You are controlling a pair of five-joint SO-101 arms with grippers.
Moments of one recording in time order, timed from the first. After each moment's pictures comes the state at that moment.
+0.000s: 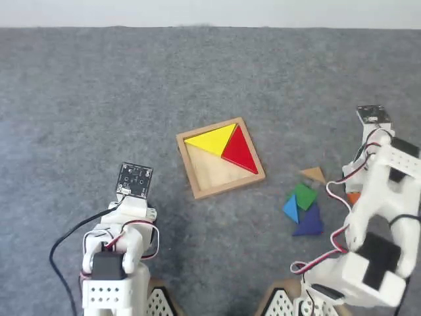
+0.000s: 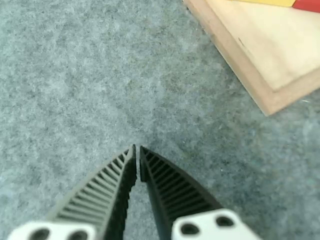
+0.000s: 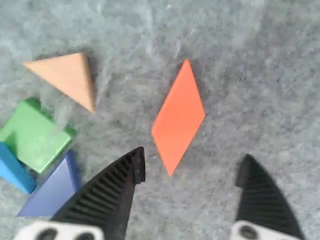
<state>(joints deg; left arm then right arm) -6.3 -103.0 97.1 72.0 -6.1 24.1 -2.8 27.3 66.4 29.8</state>
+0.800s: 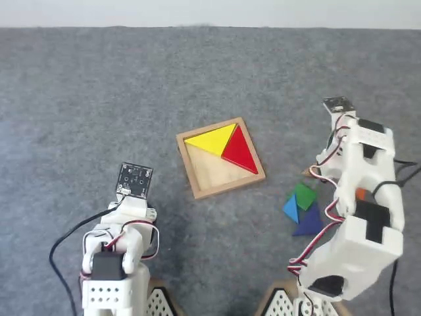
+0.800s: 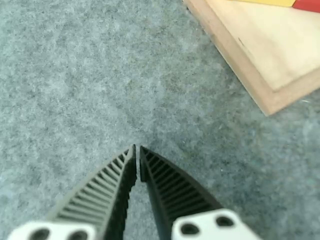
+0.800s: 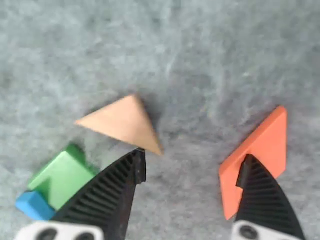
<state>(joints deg) -6.3 -103.0 97.1 72.0 -6.1 15.3 16.2 15.6 65.8 25.6</state>
